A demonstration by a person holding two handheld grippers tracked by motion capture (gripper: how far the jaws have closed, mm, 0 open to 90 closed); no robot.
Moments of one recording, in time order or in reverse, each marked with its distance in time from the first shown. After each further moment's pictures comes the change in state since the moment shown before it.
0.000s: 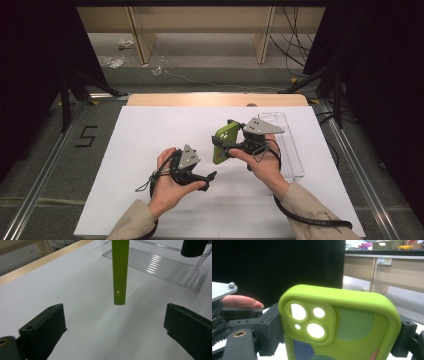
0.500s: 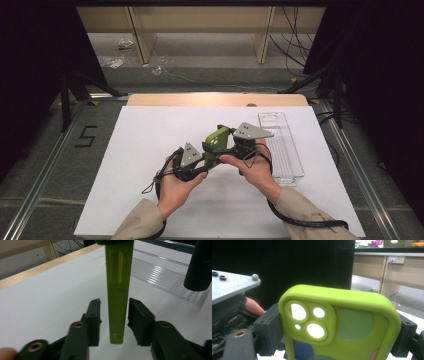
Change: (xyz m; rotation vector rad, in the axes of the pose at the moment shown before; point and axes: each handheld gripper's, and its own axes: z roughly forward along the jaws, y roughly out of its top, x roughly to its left) left arm -0.002 0.004 0.008 -0.067 0.020 -0.045; right arm 0.021 -0.006 0.015 0.009 0.057 0.002
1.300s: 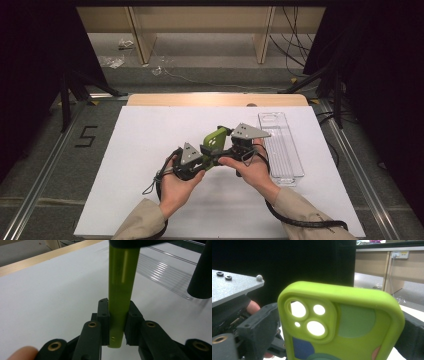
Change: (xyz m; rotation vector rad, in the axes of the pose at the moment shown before) left arm -0.001 0.001 0.001 0.049 0.025 -0.075; right arm 0.003 -0.005 0.007 0.004 0.015 0.041
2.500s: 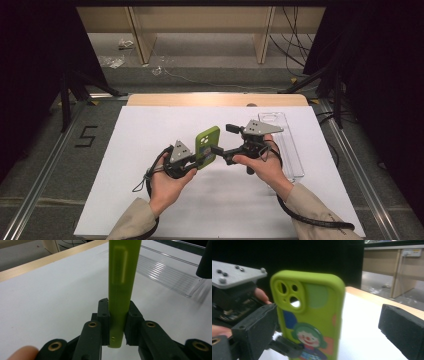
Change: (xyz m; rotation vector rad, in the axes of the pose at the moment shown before) left arm 0.018 0.000 -0.015 -0.011 -0.020 0.014; right arm -0.020 0.006 -0.021 0.011 0.090 0.015
